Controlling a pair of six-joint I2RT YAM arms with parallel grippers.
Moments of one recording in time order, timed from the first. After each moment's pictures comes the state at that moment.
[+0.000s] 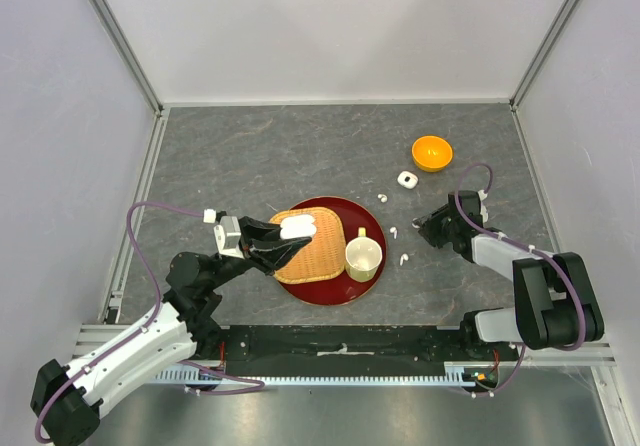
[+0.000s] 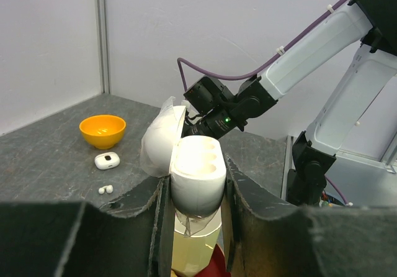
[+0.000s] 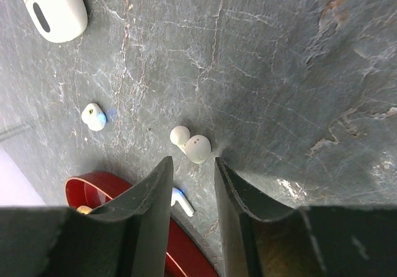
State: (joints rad) left arm -0.74 0.56 0.25 0.73 0.40 -0.28; right arm 0.12 1.35 0.46 0.05 -0.05 1.17
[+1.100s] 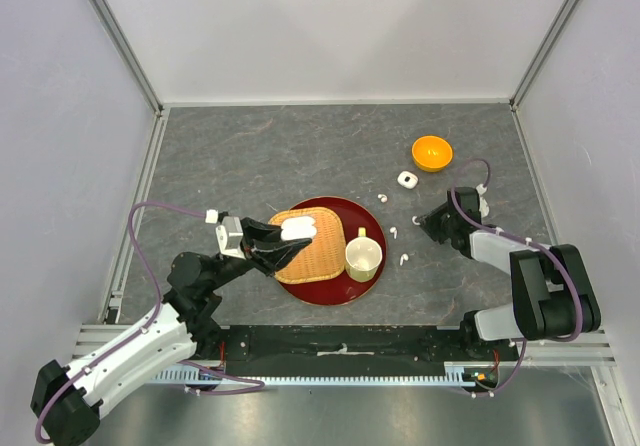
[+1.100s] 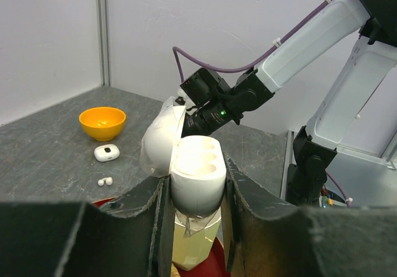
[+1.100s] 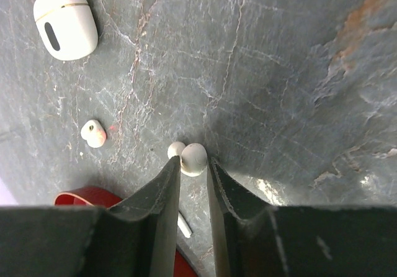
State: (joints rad) left arm -0.74 0.55 0.24 0.70 0.39 -0.28; right arm 0.12 1.40 0.48 0.10 0.00 1.12
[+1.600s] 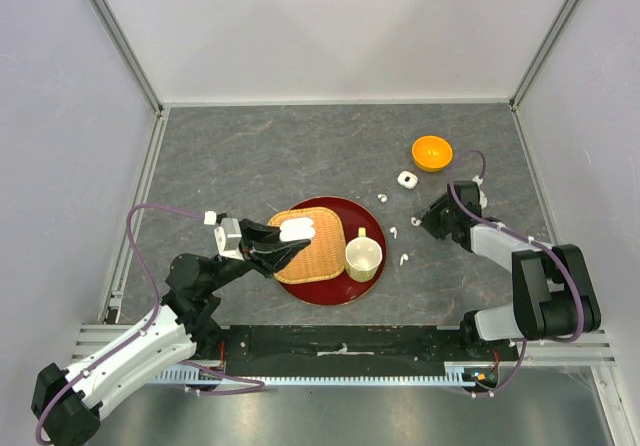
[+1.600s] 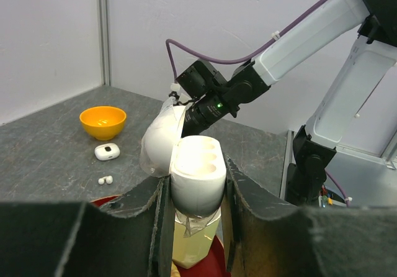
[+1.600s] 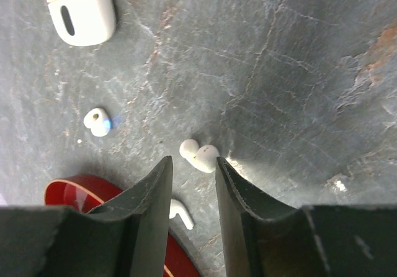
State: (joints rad) left arm -0.74 0.52 0.24 0.68 0.39 -0.28; right arm 0.12 1.42 0.55 0.02 -0.02 1.01
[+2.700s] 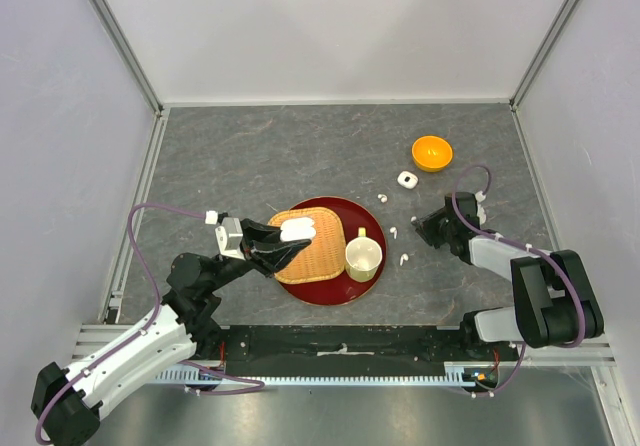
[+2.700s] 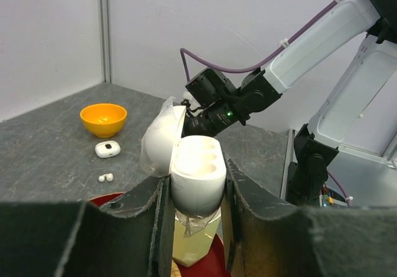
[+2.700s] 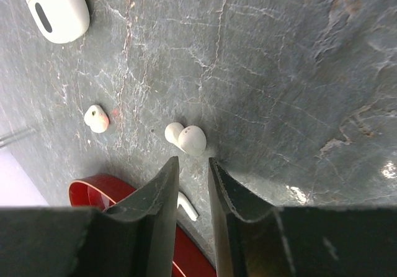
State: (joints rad) left arm -0.74 0.53 0.24 0.68 0.39 -0.28; right arm 0.15 1.37 0.45 0.10 -0.03 1.21
